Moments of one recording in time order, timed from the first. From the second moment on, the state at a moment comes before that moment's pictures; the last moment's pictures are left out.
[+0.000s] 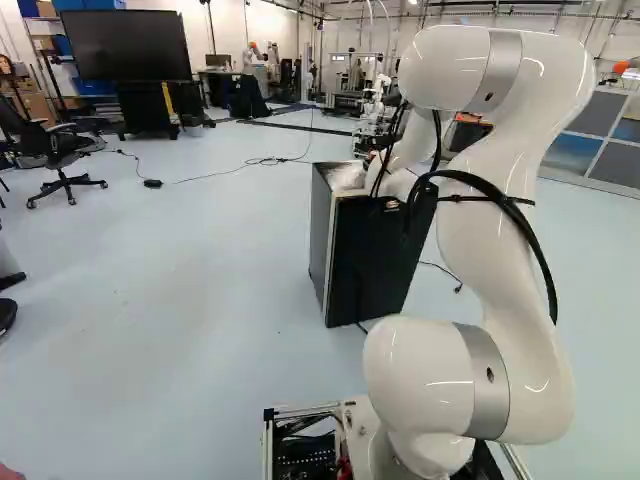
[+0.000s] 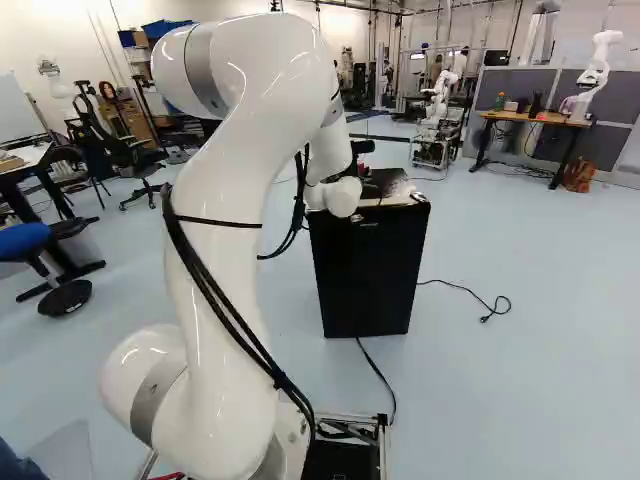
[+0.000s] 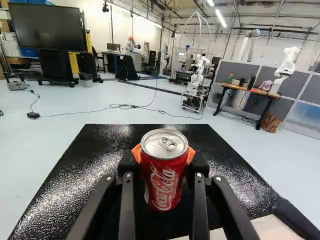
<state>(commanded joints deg) -16.7 -32.5 -60.7 -13.7 56.5 0.0</state>
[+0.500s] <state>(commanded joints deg) -16.7 -30.1 -60.9 -13.7 56.5 0.0</state>
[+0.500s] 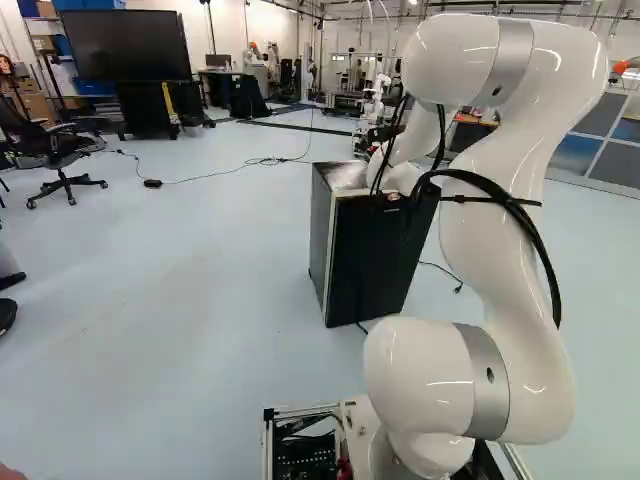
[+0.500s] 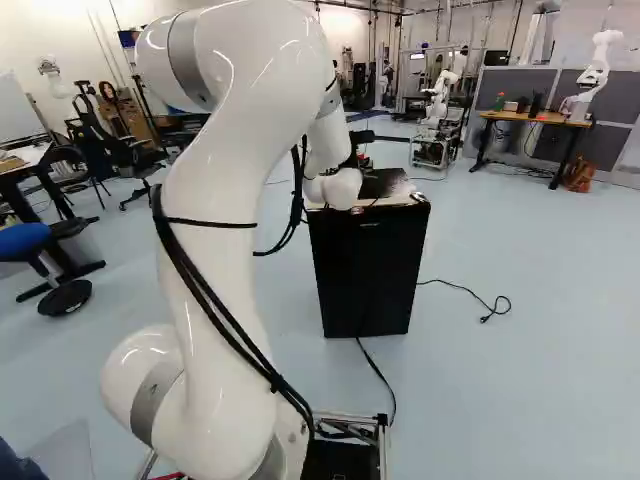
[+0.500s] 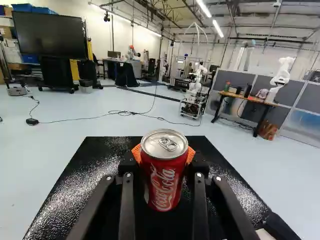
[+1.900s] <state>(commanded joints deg) -13.4 -20.9 -49.8 -11.0 55.2 0.0</state>
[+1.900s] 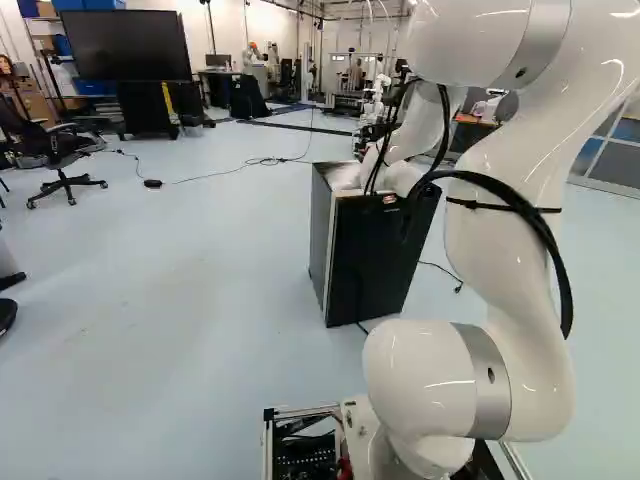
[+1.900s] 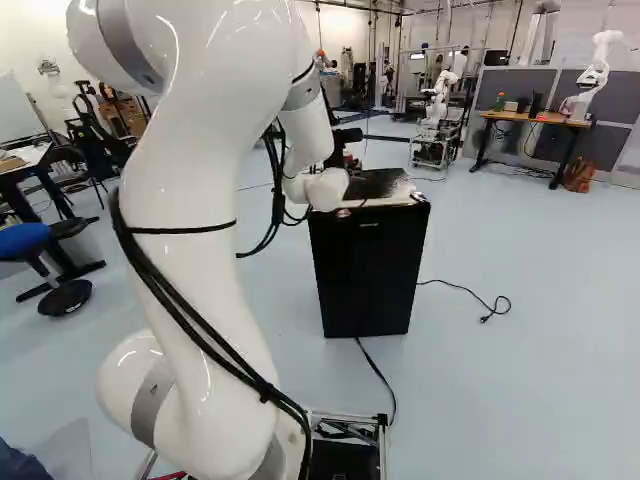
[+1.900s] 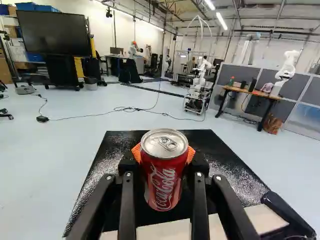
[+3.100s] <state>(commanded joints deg) -4.4 3.9 -19.7 -3.6 51.7 0.0</state>
